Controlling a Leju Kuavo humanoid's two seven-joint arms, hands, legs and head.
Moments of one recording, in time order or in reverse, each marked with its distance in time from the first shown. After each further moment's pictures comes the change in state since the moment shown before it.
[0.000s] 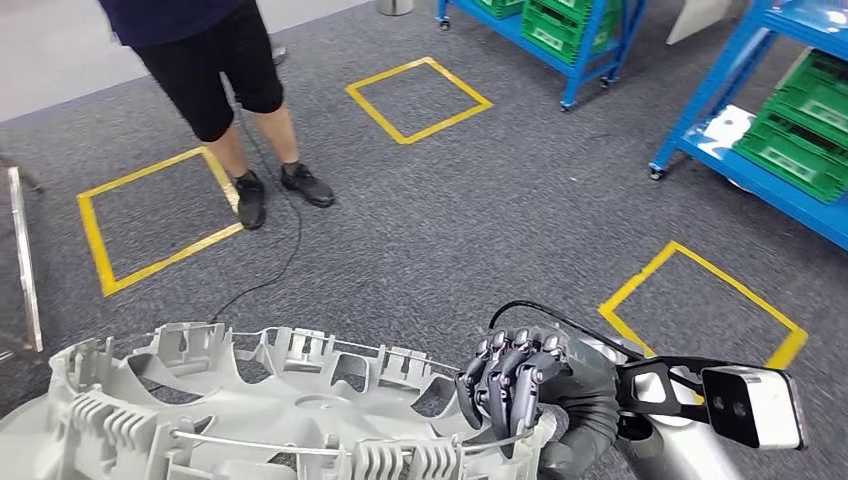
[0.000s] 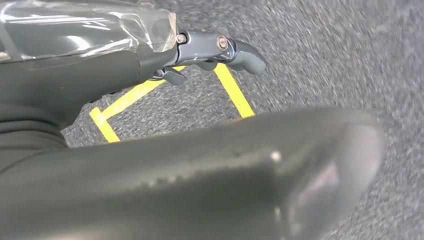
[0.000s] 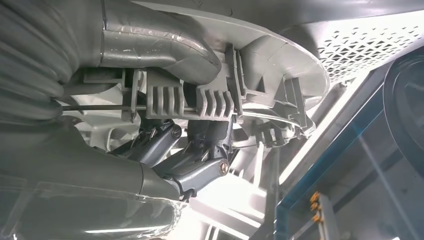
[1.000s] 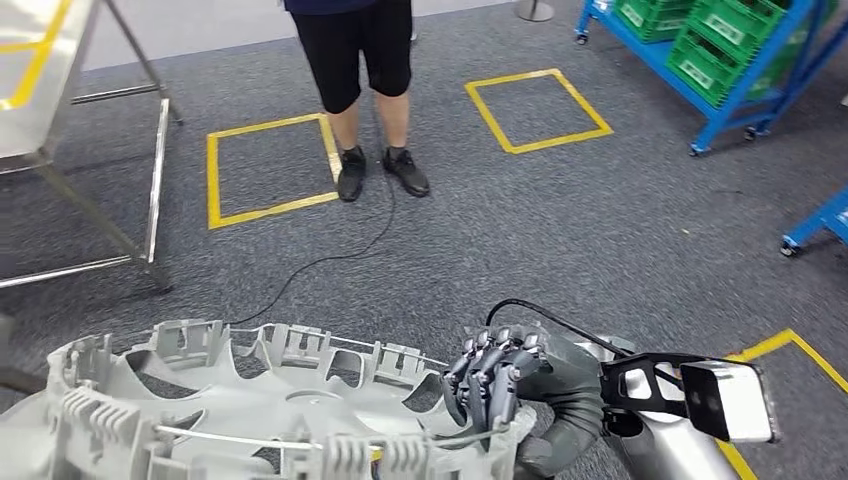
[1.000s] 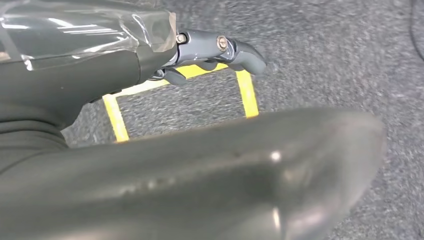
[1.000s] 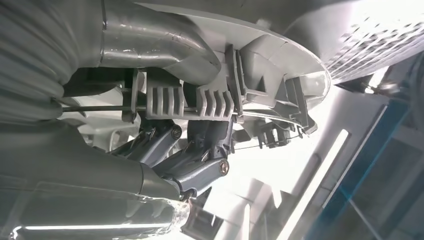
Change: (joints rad) left arm -0.039 0.023 0.032 0.062 -0.055 0.031 -0.078; right arm -0.012 0.020 0.012 0.022 0.018 0.003 0.035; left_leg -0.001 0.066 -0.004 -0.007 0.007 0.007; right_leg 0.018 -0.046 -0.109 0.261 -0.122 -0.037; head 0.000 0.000
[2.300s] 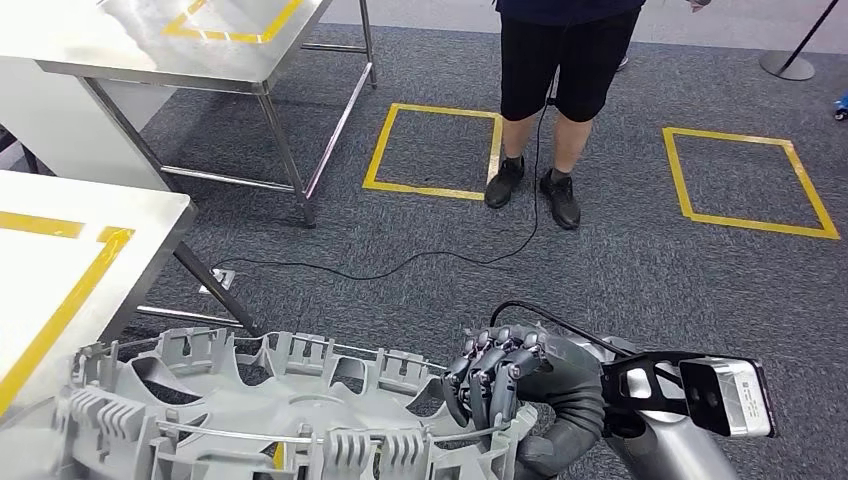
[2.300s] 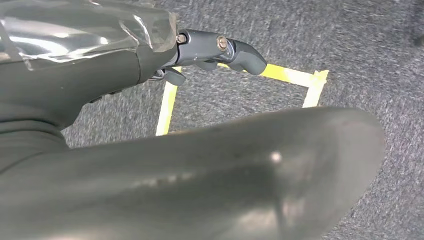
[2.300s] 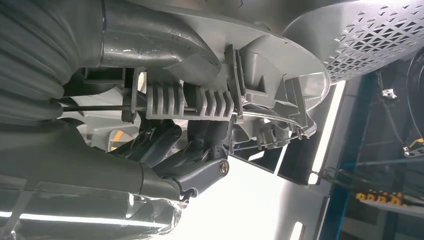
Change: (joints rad) left arm -0.024 -0.023 0.114 -0.008 -0.104 -0.084 -0.013; right arm -0.004 -0.008 0.017 0.003 -0.031 -0.006 0.013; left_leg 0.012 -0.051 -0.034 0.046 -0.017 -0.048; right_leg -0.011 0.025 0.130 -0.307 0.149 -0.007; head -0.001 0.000
